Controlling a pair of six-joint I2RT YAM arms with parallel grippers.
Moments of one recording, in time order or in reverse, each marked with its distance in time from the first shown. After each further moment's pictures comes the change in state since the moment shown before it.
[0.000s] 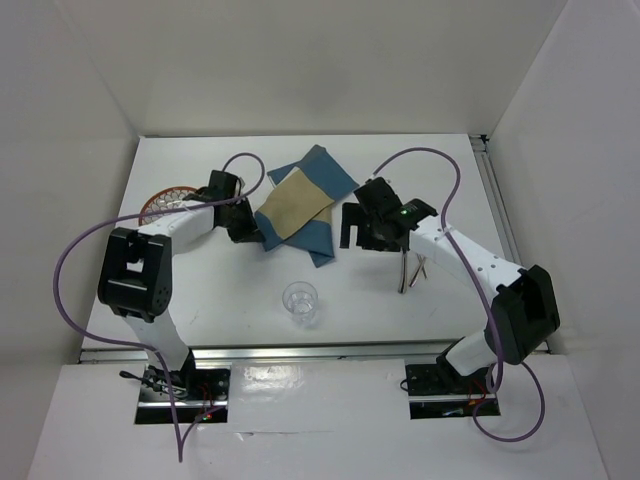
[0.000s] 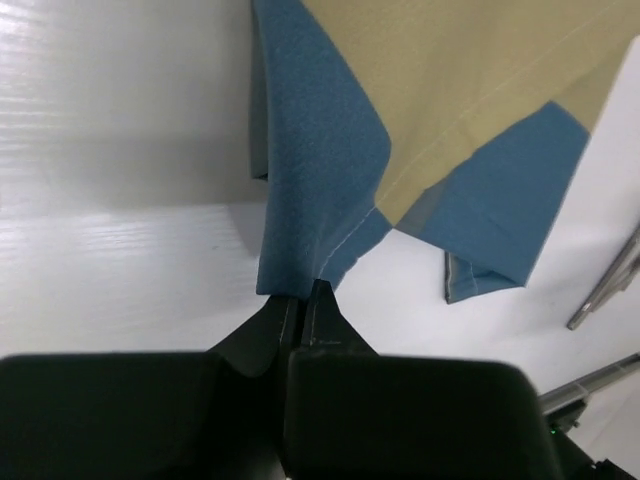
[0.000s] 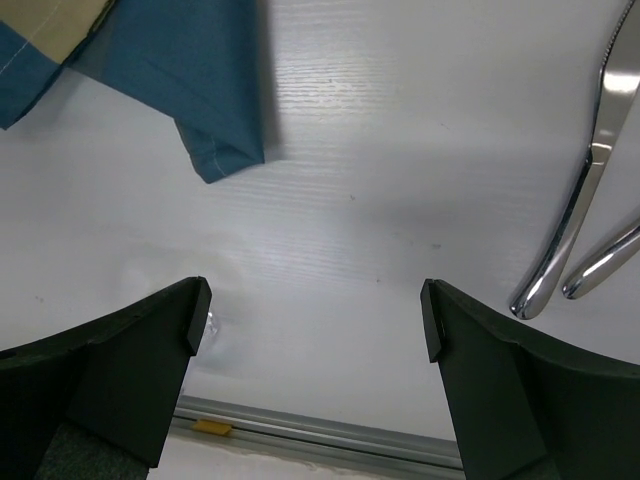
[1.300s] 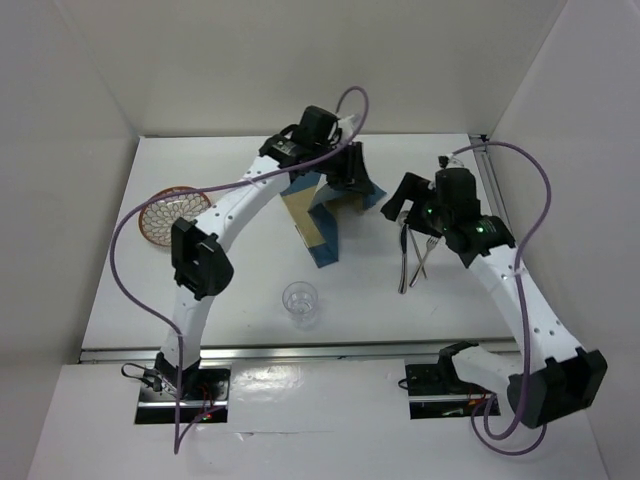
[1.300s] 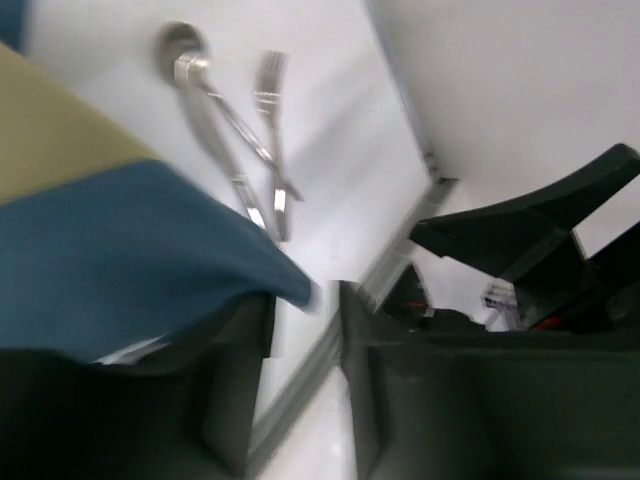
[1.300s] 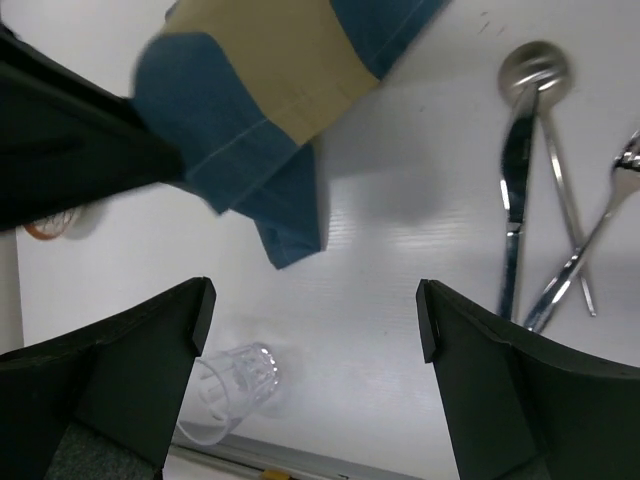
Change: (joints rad) left arm -0.393 0.362 1.057 -0.306 0.268 0.004; right arm -0.293 -0.335 -0.081 0.120 -0.183 -0.008
